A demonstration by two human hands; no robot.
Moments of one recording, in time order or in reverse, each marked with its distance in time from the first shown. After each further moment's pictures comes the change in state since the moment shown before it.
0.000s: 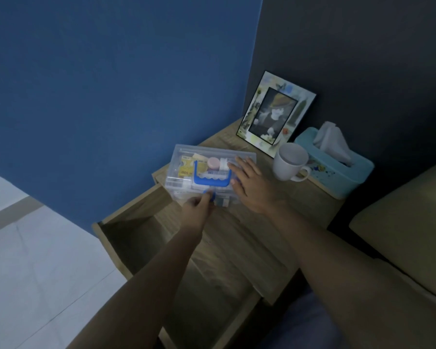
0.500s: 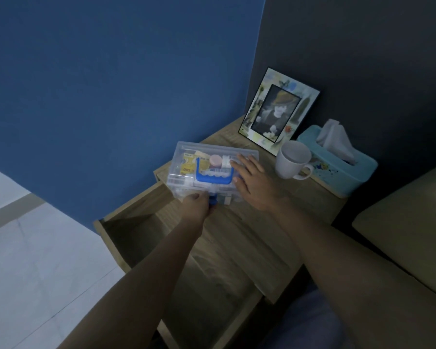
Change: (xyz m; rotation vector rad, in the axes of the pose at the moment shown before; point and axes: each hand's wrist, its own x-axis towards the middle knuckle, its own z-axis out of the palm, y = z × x) left_hand 0.005 0.013 0.002 -0.030 0.039 -0.119; right_hand 0.003 0.003 0.000 0.008 -0.042 -0.001
